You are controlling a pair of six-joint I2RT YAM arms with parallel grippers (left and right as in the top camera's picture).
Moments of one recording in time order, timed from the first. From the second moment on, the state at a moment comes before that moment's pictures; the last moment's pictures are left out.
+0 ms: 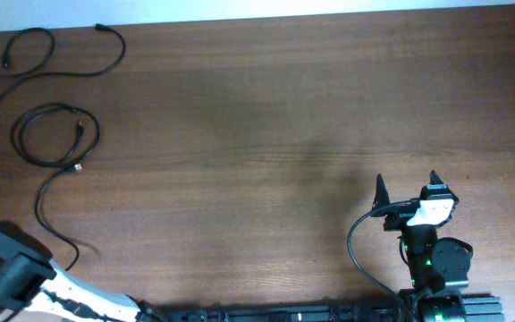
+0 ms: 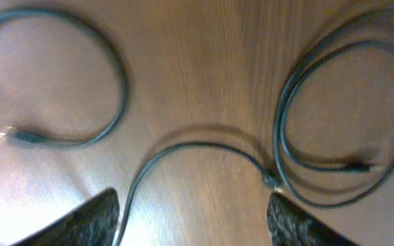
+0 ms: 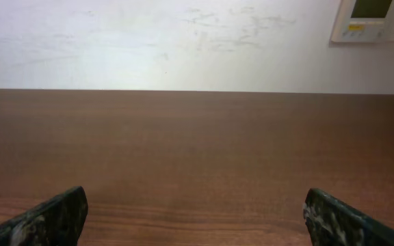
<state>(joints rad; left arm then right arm) 0.86 2.05 1.86 -1.24 0.06 -0.46 0.01 0.02 0.01 -0.07 0.00 0.00</state>
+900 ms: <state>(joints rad) 0.79 2.10 1.46 -0.84 0.01 0.07 0.01 0.02 0.01 -0.07 0.00 0.00</state>
